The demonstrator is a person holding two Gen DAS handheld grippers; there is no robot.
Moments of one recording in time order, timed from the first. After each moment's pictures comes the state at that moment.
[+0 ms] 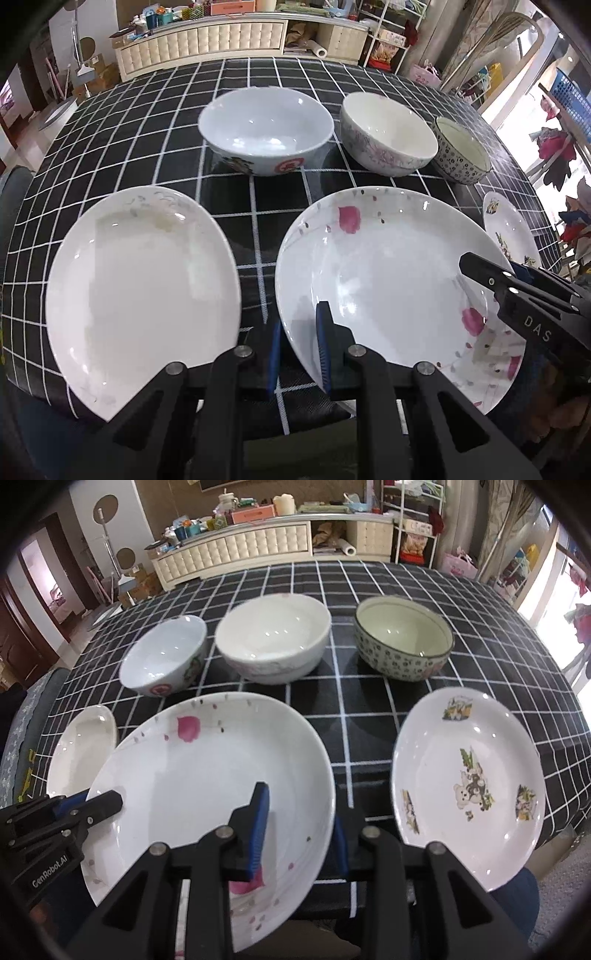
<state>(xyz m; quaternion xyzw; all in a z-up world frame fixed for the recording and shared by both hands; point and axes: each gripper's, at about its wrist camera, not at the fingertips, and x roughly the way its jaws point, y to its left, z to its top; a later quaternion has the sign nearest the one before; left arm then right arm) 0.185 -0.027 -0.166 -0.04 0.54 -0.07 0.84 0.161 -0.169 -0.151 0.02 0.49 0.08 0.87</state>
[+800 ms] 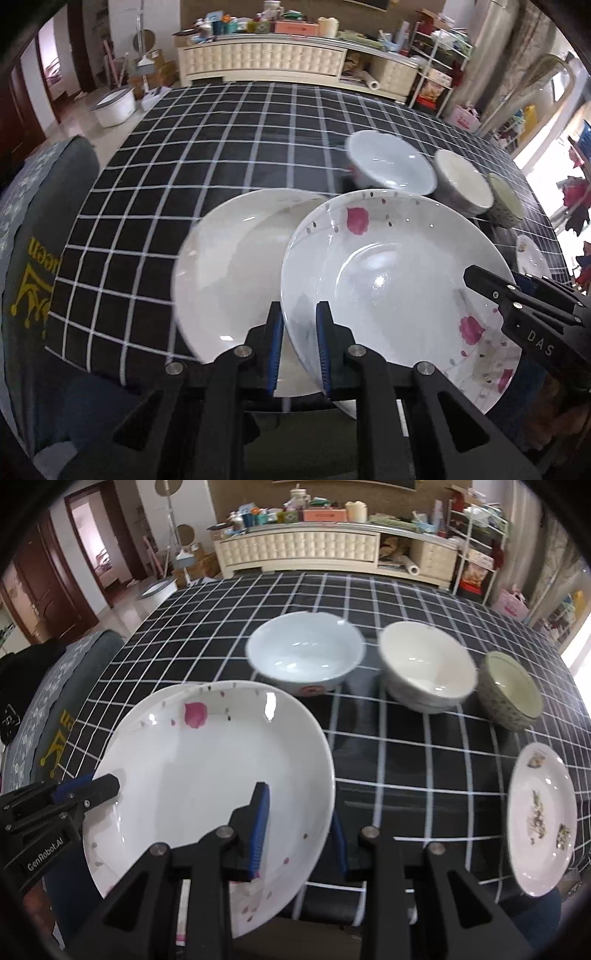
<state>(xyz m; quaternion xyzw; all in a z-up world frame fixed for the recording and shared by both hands) 0.137 0.090 -0.134 -0.08 0.50 0.01 0.86 0.157 -0.043 -0.146 -0.03 0.49 0.16 0.86</state>
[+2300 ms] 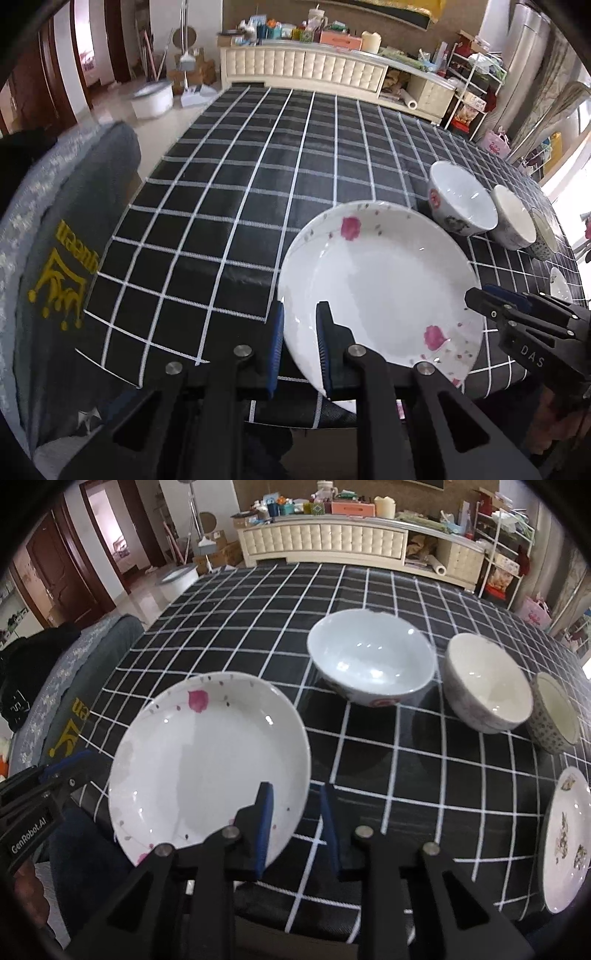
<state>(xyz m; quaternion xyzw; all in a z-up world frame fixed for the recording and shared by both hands) 0.125 0.158 -0.132 -0.09 0.48 0.07 0.87 0.161 -0.006 -0.144 -0.04 0.49 0.19 0.85</state>
